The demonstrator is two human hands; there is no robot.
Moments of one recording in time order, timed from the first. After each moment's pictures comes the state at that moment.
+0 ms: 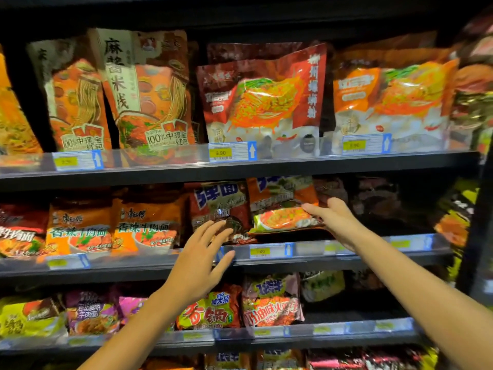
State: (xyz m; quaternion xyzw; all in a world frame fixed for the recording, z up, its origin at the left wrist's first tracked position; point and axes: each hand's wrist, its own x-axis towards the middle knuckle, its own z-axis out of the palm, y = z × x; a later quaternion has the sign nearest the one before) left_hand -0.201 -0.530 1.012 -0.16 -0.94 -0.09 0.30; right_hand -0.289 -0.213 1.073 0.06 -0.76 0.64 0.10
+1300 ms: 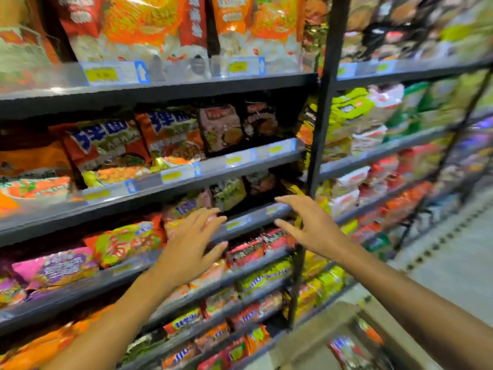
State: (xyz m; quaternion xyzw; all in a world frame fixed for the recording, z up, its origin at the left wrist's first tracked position) left_hand -0.106 -0.427 0.938 -0.42 -0.88 -0.11 0.18; right_hand -0.024 -0.128 0.948 0.06 -0.95 0.20 0.25
